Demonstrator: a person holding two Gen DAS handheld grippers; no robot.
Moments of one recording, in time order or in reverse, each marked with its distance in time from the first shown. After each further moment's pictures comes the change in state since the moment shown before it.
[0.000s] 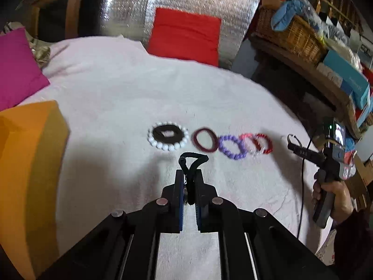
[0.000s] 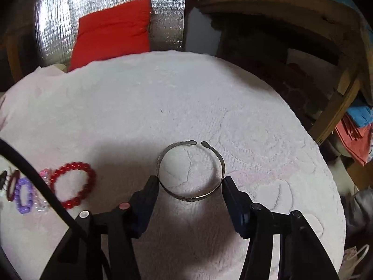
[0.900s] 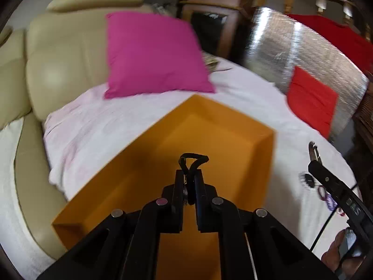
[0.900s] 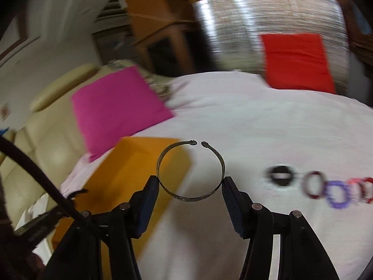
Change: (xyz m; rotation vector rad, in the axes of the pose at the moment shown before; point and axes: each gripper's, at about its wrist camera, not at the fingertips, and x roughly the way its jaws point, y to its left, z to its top) left arm -0.144 0.171 -0.070 -0.489 -0.197 0.583; right arm -0.166 0.312 -0.077 -0.334 -0.143 0.836
